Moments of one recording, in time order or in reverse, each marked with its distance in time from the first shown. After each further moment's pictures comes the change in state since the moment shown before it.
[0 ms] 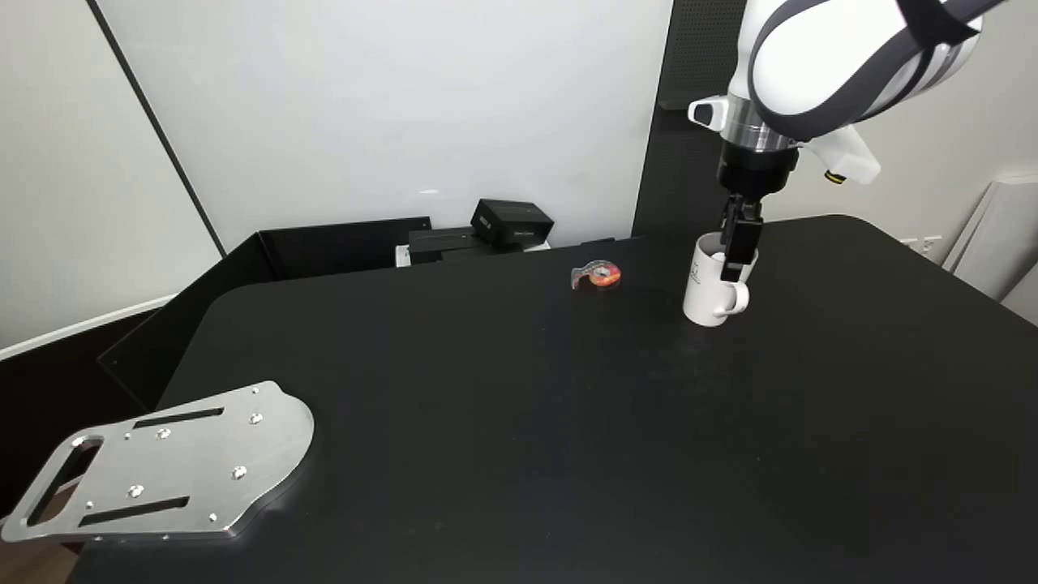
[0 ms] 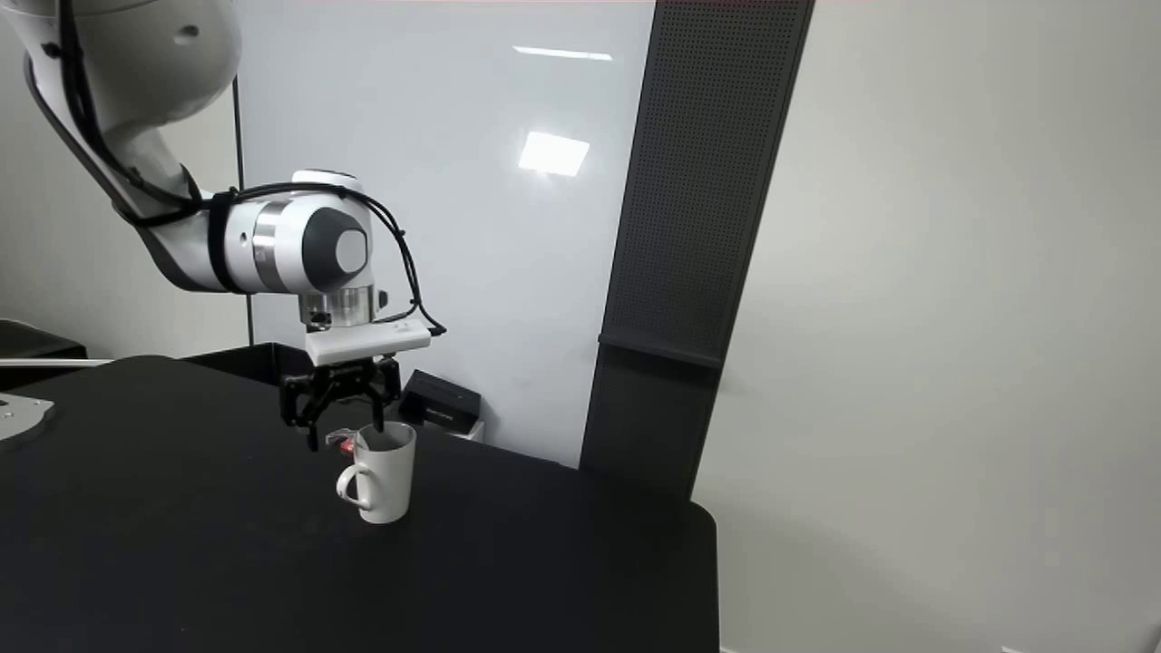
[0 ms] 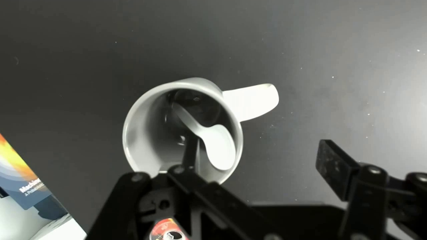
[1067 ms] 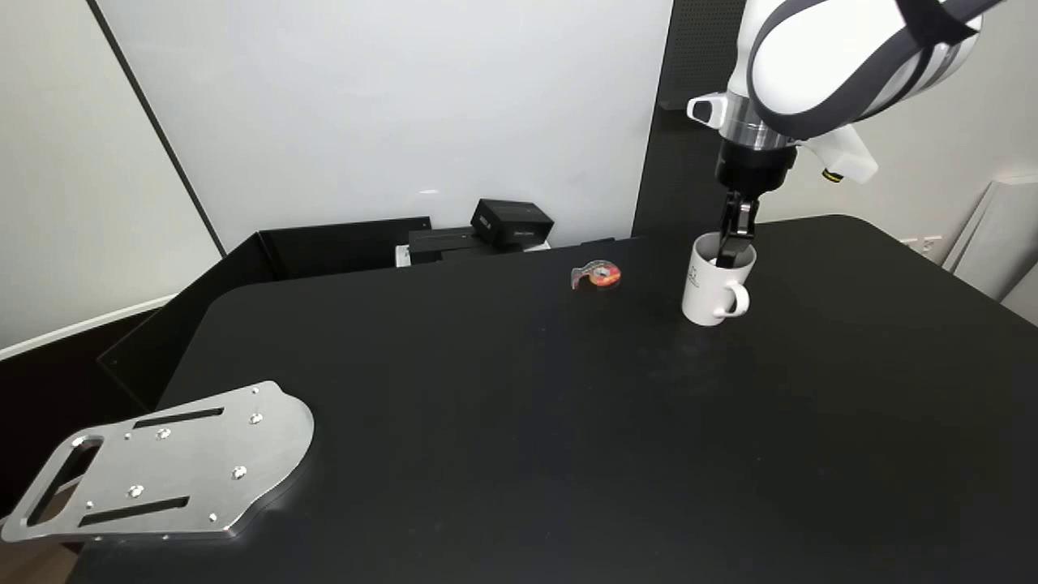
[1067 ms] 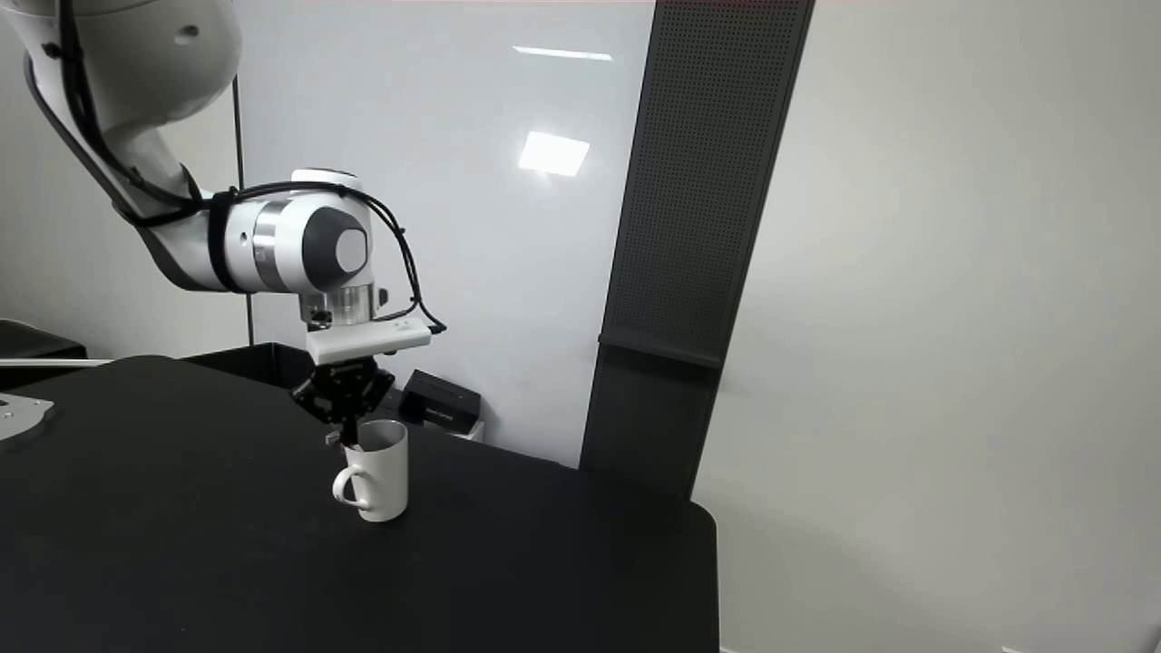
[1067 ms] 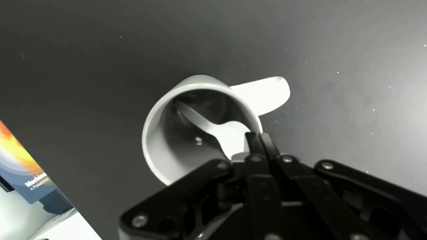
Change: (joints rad) arm 0.001 0.001 0.000 0.003 -0.001 0.014 0.000
